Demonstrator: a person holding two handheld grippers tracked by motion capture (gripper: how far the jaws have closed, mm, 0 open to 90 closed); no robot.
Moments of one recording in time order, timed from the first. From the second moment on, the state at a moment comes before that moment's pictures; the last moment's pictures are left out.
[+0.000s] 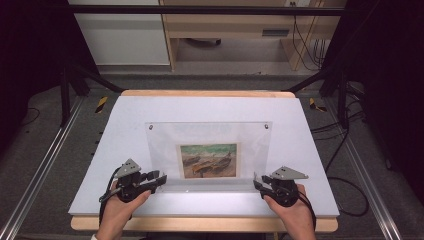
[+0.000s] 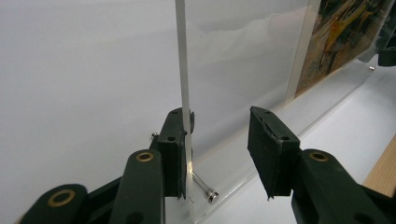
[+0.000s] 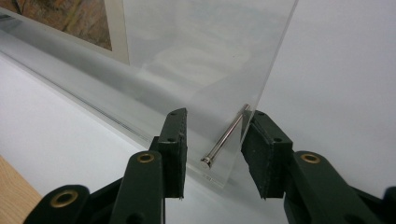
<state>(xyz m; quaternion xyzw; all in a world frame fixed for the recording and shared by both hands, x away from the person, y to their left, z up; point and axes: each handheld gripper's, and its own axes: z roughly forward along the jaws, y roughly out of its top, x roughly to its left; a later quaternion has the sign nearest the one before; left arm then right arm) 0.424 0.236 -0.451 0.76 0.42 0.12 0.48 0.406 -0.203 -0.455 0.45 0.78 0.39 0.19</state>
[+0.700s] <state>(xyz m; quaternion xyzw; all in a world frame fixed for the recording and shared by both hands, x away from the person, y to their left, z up) 0.421 0.235 -0.451 0.77 0.42 0.12 0.47 0.403 -0.203 -0.457 0.45 0.78 0.39 0.19</state>
